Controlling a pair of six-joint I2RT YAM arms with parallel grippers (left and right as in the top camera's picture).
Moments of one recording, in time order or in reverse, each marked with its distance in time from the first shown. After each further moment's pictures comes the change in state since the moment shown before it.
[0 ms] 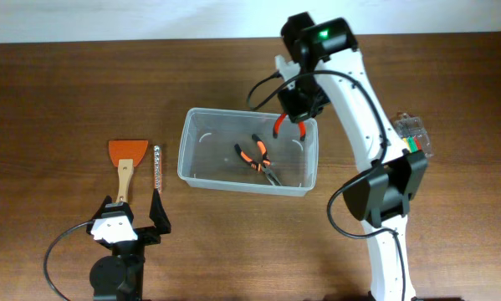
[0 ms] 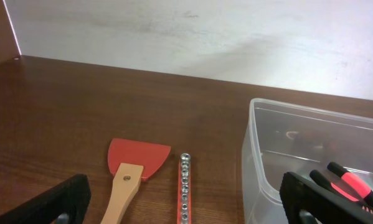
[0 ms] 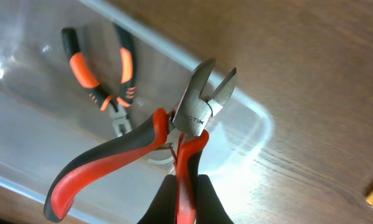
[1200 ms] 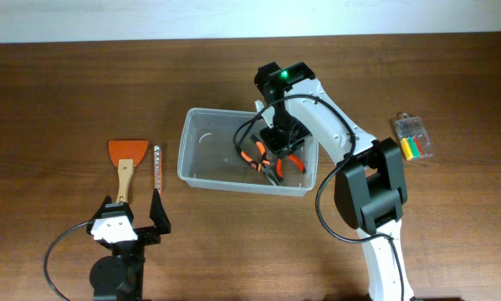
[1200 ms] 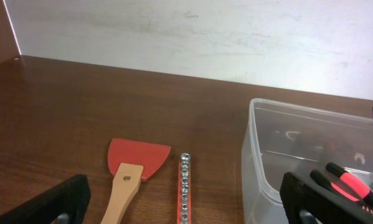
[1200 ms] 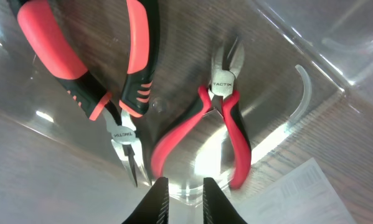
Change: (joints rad) left arm 0.000 0.000 0.000 0.000 0.000 0.000; right arm 0.090 -0.022 -0.455 0.266 -0.011 0.023
